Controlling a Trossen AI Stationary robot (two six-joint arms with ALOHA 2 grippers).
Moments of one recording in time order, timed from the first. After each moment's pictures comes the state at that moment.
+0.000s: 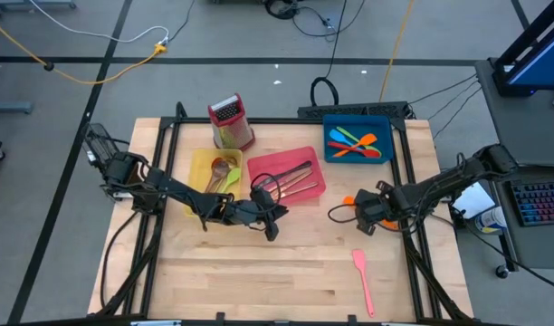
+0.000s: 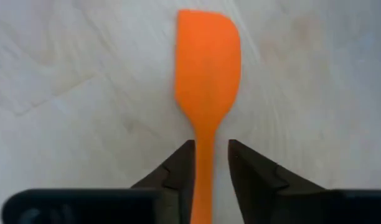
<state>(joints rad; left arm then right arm) -0.22 1.73 0.84 0.47 -0.40 -0.50 0.31 1.12 0.49 -0.85 0.29 0.79</state>
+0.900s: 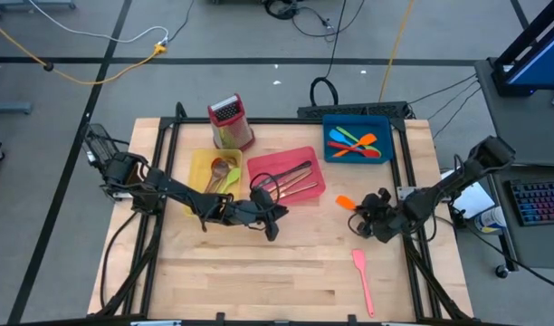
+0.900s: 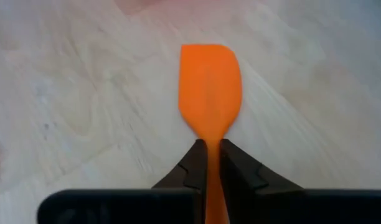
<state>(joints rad) -0.22 1.73 0.84 0.48 -0.40 -0.55 0.58 1.03 0.12 -0.29 0.64 1.07</state>
